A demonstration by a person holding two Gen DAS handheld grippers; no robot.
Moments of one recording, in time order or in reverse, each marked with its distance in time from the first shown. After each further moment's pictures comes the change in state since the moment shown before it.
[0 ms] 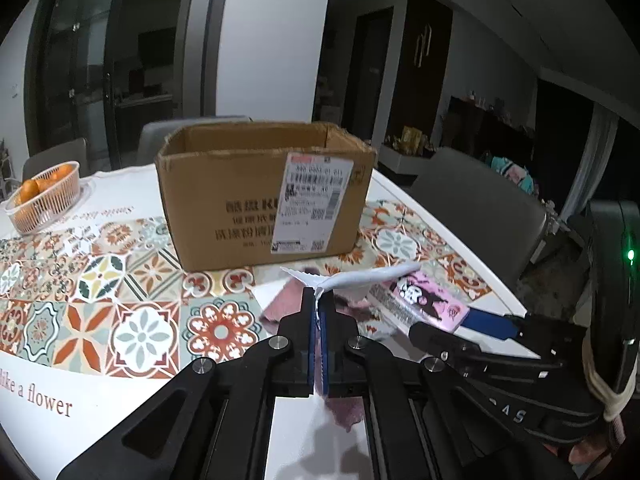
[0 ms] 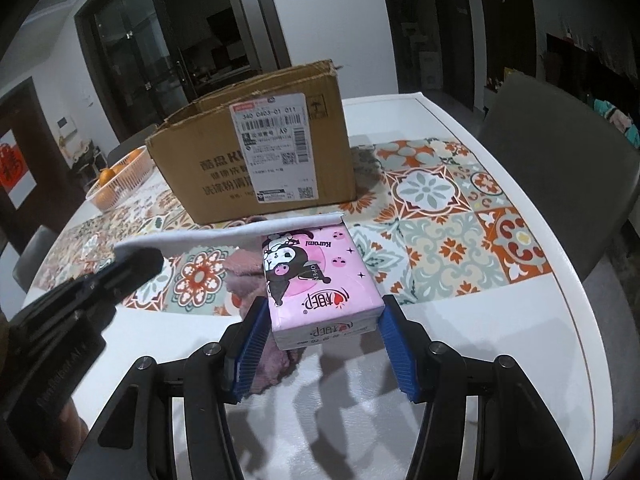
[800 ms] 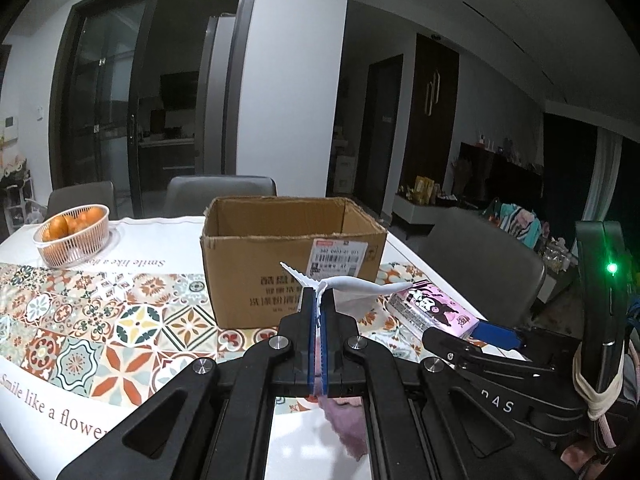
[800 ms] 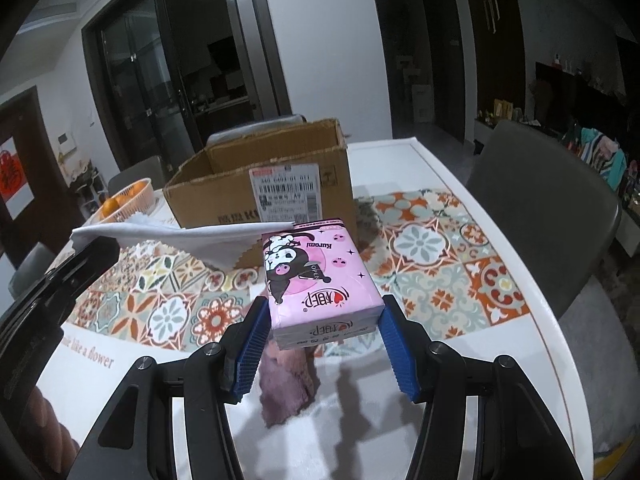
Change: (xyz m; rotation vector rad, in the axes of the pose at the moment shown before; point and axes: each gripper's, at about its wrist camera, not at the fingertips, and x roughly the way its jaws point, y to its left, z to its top) left arm -0.054 0.007 0.028 -0.011 -0.188 0.059; right arm -0.035 0.018 0.028 -0.007 -0.133 -0.046
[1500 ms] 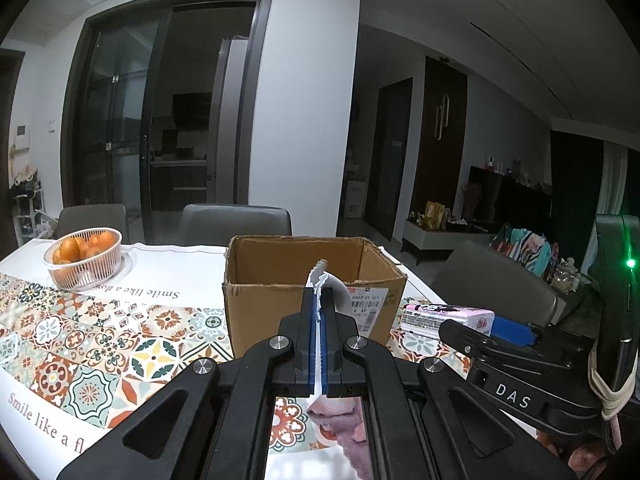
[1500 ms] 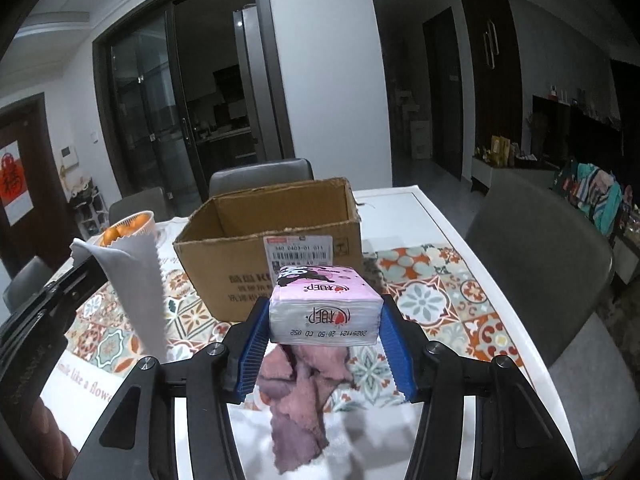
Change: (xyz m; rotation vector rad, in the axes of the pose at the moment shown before) left arm 0.000 0.017 0.027 -0.014 -0.092 0.037; right arm -0.010 0.018 0.038 -0.032 -0.126 -0.011
